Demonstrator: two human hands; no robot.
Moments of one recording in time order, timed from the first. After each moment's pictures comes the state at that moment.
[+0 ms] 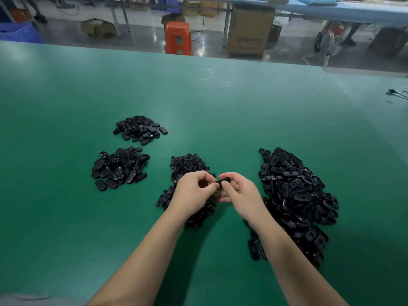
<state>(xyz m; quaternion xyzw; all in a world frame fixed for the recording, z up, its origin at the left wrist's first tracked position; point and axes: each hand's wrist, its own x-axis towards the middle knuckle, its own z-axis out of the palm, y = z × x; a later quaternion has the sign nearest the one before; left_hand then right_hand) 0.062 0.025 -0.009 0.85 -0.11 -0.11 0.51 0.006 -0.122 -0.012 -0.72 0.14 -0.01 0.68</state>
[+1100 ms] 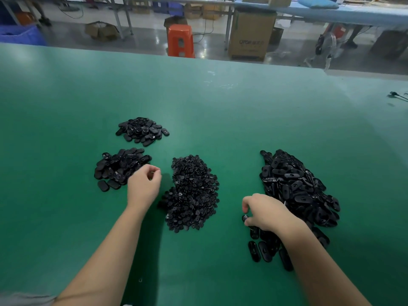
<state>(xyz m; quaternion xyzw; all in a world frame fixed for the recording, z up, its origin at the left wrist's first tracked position) 0.118 0.121 -0.050 0.90 0.04 0.05 0.44 -0.007 -0.173 -0.008 -0.97 0.04 0.24 0.05</state>
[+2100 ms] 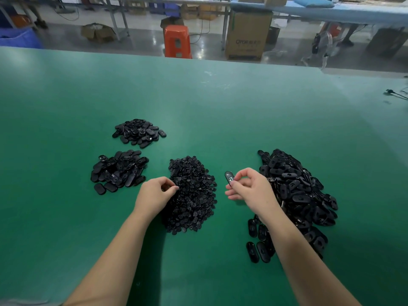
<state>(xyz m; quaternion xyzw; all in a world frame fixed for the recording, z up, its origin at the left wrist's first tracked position) 0.103 0.103 -0.052 0.93 -0.06 -0.06 0.35 0.007 -0.152 0.002 -0.73 0.17 -0.03 0.66</state>
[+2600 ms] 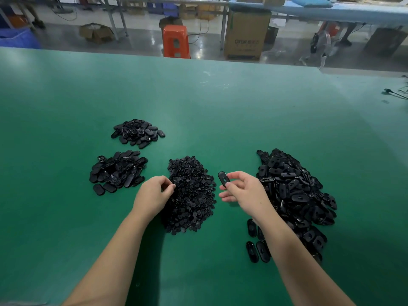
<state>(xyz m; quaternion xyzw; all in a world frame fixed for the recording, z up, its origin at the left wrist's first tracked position) 0.106 0.105 -0.054 0.95 -0.10 -0.03 0.30 0.008 -0.139 0.003 -0.73 0.18 0.01 0.66</state>
